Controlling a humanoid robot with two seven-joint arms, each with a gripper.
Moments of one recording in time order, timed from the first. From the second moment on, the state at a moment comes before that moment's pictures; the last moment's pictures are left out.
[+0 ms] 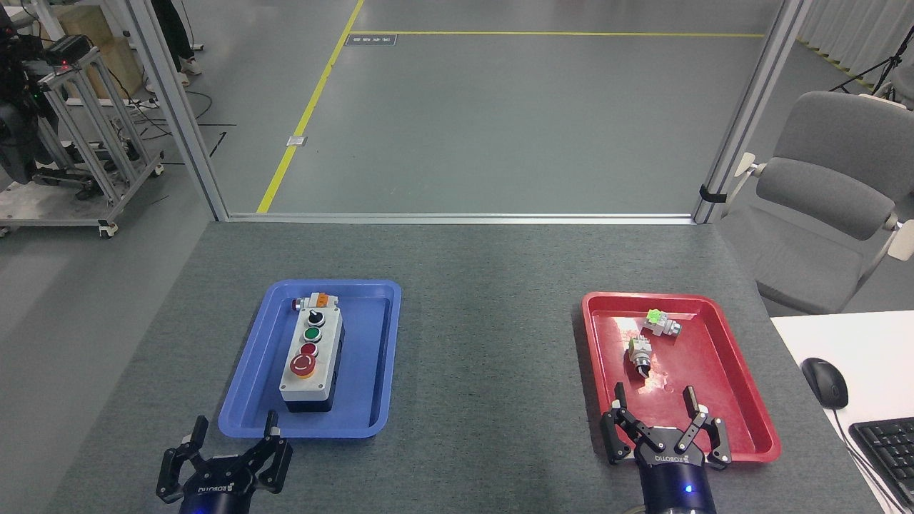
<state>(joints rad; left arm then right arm) 0.10 0.06 0.08 -1.51 -1.42 0.01 0.21 0.03 -0.01 0.04 -1.46 1.45 0.08 -0.21</state>
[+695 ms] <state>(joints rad) 0.11 -0.05 0.05 -1.59 -1.41 -0.02 0.24 0.05 -0.05 0.08 -1.52 1.45 0.16 -0.21</state>
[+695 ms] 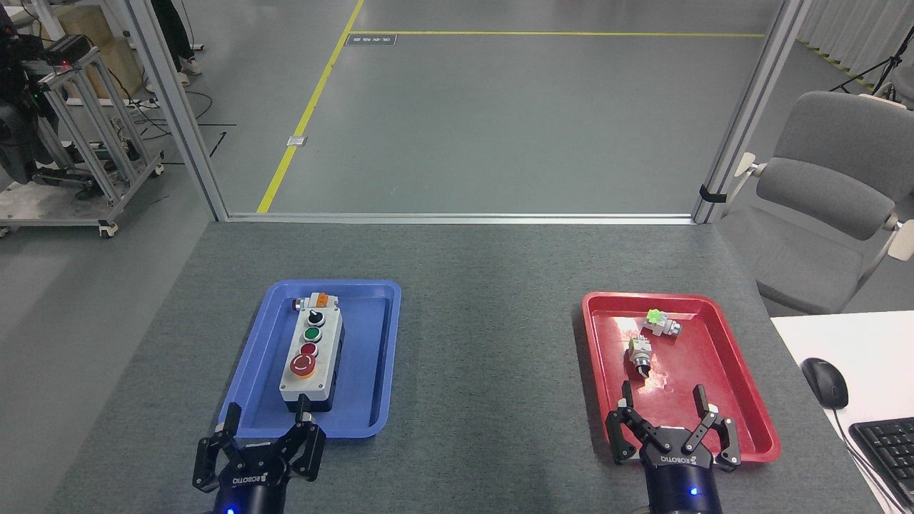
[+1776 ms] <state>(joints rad) -0.11 -0.05 -0.07 -1.19 -1.64 0.15 0.13 0.07 -0.08 0.10 -1.51 1.46 0.15 -0.14</state>
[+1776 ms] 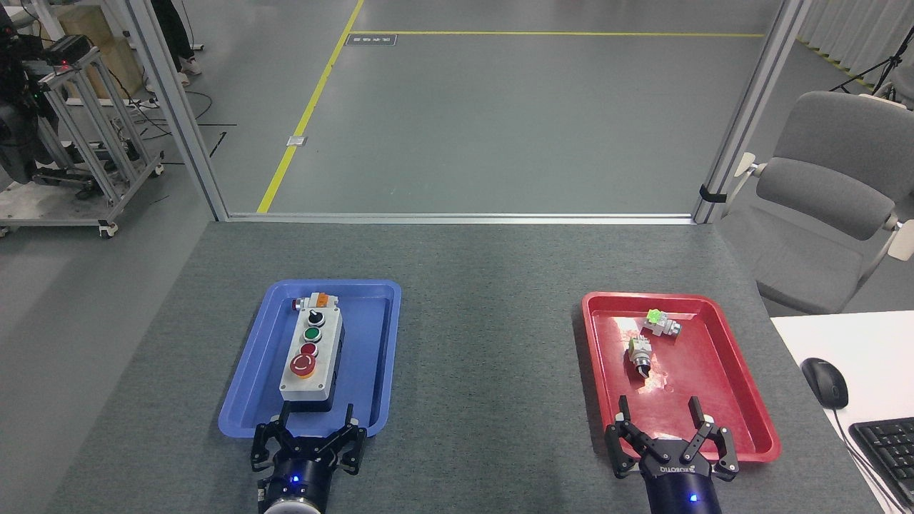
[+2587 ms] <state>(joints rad) -0.26 -0.04 -0.05 -0.99 -1.60 0.21 0.05 0.07 -0.07 0.13 -1.51 1.45 0.15 -0.14</state>
